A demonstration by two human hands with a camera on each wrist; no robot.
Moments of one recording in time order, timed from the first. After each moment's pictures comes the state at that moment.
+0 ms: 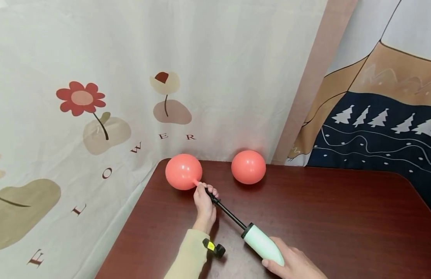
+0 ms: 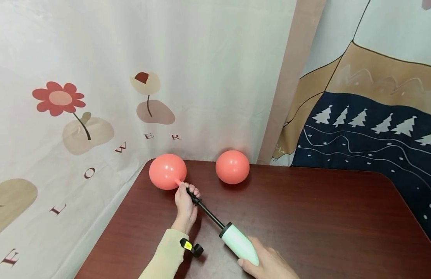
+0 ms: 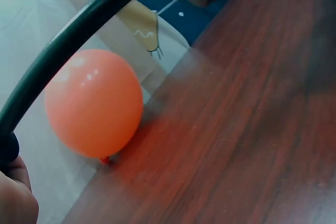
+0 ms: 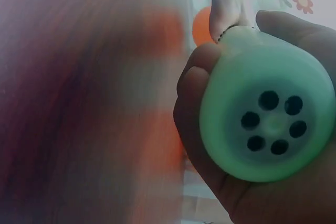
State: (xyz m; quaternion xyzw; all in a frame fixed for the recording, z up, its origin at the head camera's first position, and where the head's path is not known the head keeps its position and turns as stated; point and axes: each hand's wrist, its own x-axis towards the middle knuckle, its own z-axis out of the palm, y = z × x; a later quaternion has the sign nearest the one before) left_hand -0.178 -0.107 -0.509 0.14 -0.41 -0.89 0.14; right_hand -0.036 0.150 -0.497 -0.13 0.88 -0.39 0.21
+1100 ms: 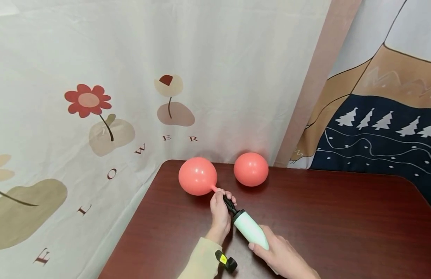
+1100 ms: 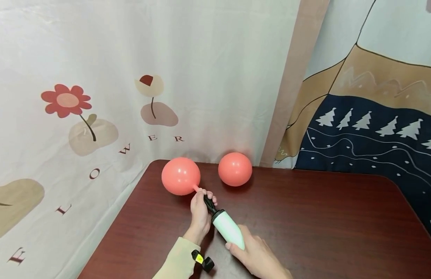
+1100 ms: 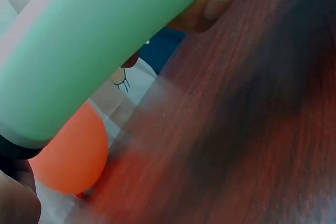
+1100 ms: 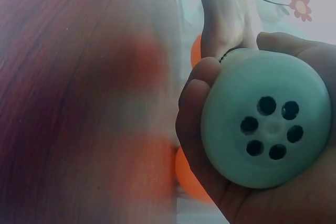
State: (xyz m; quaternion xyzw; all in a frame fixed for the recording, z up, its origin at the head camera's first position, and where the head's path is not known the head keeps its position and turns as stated) left_hand -0.155 -0.072 -0.510 0.11 -0.46 -0.88 0.09; right_hand -0.057 0.111 -0.489 -0.12 0.89 -0.41 0.15
